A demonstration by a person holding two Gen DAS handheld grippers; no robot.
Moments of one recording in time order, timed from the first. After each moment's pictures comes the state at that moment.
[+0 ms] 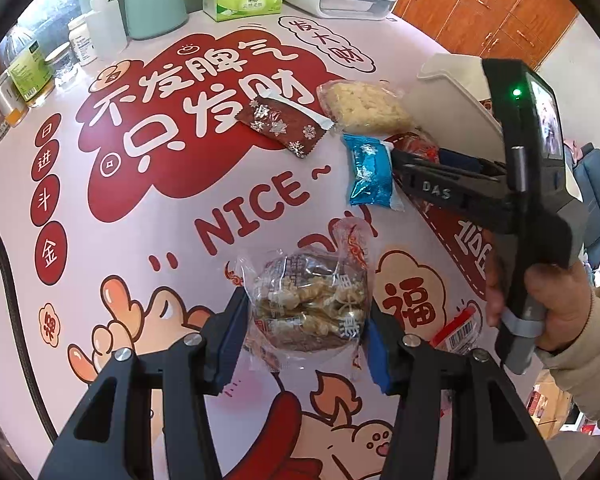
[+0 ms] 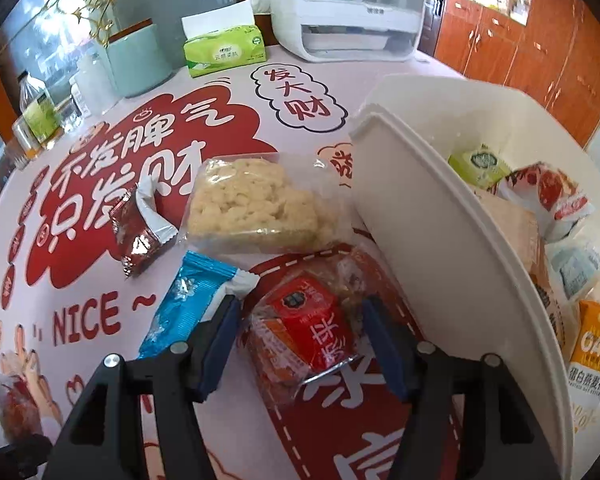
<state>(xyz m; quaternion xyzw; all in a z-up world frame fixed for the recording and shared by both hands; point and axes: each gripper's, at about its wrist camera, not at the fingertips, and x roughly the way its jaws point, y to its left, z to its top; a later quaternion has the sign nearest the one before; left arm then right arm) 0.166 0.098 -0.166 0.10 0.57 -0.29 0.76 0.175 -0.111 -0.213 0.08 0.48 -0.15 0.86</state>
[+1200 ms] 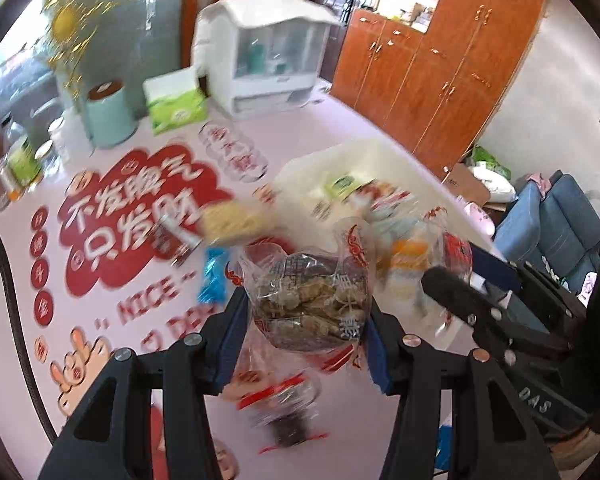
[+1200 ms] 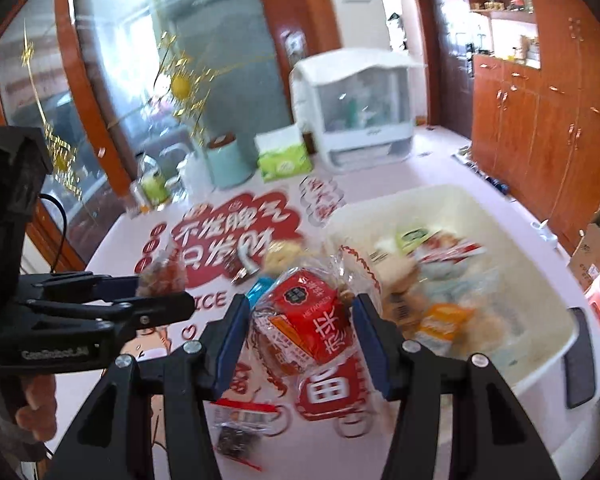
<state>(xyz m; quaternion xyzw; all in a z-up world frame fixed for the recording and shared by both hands) 0.081 -0.028 -0.024 0.07 0.46 -0.33 0.82 -0.005 -0.165 -0.047 0.12 0.34 -0.03 0.93</state>
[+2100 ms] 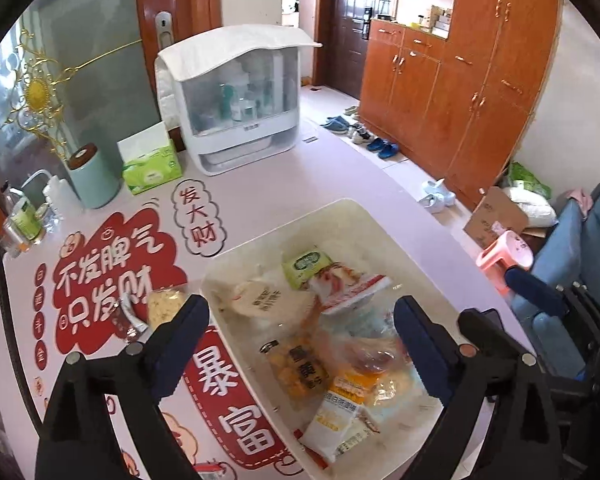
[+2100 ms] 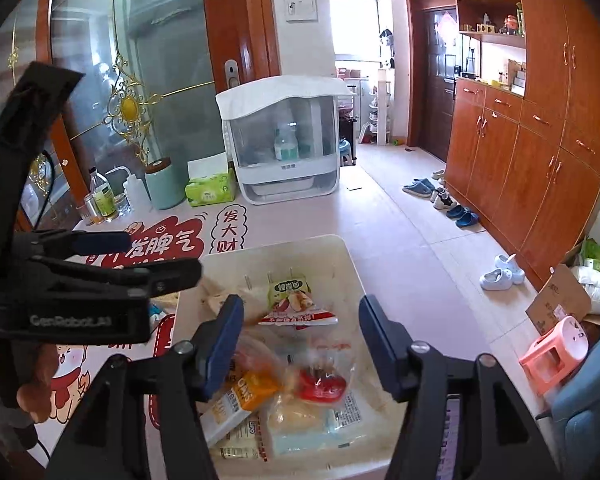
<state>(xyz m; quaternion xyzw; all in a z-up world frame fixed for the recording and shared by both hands) 0.102 -0.204 -0.009 0.11 0.43 -0.25 0.86 0.012 -0.335 -0.027 0.06 0.34 -0.05 0.94</state>
